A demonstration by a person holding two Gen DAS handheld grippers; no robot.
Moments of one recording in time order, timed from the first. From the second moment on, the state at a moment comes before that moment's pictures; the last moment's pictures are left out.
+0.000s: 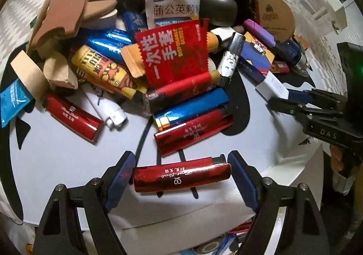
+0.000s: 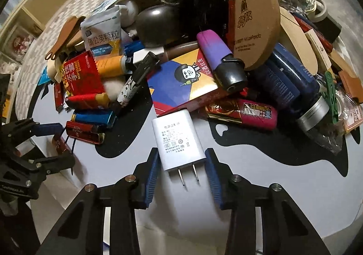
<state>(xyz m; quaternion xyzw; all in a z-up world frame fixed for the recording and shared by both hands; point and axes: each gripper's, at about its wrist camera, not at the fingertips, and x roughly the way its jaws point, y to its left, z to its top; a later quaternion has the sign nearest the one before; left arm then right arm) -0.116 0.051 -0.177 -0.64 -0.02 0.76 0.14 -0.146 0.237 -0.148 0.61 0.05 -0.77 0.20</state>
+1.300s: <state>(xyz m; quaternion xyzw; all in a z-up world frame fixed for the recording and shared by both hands) -0.093 0.088 -0.171 -0.61 0.22 0.74 0.18 -0.157 0.260 -0.143 0.62 0.03 -0.76 0.20</state>
